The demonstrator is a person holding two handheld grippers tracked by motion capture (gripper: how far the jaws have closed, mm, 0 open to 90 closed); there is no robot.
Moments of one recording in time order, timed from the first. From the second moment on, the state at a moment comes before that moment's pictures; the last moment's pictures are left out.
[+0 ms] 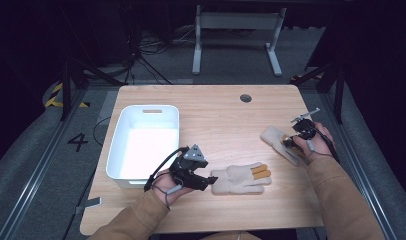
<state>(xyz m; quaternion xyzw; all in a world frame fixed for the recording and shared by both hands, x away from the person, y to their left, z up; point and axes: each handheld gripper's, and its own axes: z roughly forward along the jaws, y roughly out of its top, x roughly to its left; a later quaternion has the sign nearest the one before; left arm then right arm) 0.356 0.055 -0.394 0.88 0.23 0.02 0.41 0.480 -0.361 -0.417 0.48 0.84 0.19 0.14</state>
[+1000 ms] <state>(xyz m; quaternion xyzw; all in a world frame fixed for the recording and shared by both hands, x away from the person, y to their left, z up) 0.357 0.054 -0.394 0.88 0.23 0.02 0.41 0.446 -0.333 -0.348 0.39 0.87 0.23 0.17</state>
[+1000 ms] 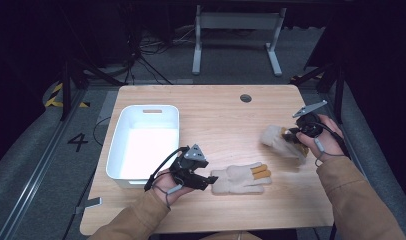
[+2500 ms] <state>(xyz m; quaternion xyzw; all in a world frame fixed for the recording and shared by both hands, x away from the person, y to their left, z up) 0.349 0.059 -0.395 0.88 0.24 0.02 0.41 0.388 -0.234 -0.317 0.19 0.93 0.29 0.13</state>
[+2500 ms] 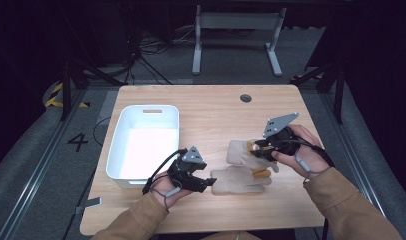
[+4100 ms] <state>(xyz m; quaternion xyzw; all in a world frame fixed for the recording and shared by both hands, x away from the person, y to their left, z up) 0.350 0.059 -0.396 0.88 0.24 0.02 0.41 0.390 -0.203 -0.381 0.11 0.96 0.25 0.01</state>
